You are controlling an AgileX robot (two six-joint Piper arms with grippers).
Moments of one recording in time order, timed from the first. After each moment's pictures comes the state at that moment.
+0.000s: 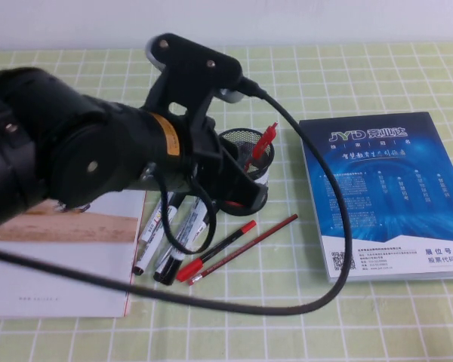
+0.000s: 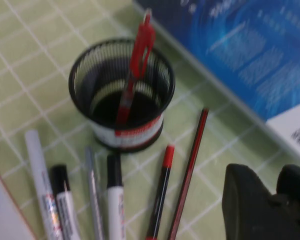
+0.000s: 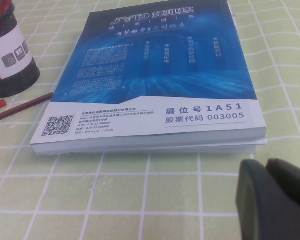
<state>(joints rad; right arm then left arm) 0.12 -0.01 0.03 0.14 0.38 0.03 -0.79 1.41 -1.19 0.10 0.63 -0.08</state>
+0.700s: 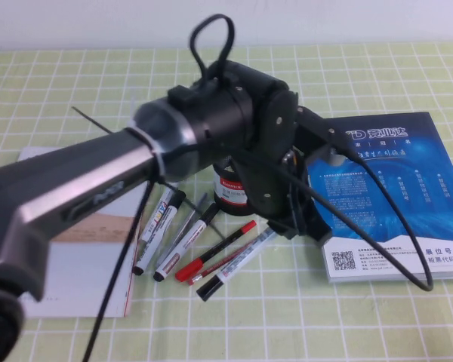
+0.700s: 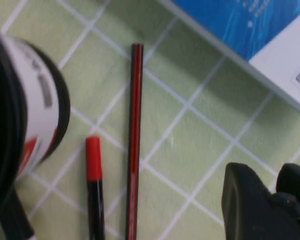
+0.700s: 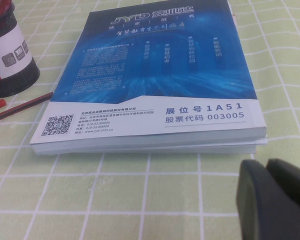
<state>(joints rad) 0.12 -0.01 0.03 0.14 0.38 0.03 -0.84 1.96 -1.67 -0.07 1.07 0.21</state>
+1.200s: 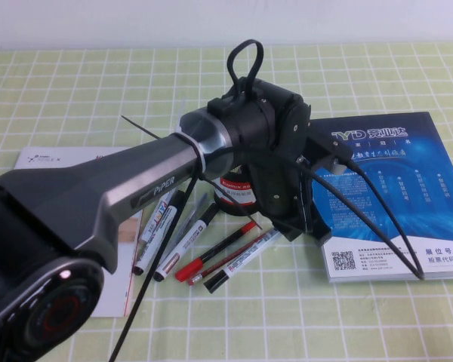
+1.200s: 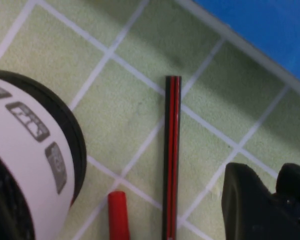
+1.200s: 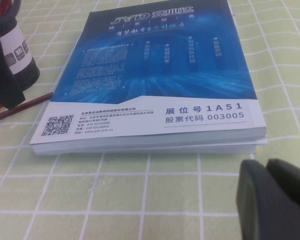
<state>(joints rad) 0.12 -0.01 0.03 0.14 0.38 0.03 -0.81 2.17 -1.84 -0.07 1.09 0.27</state>
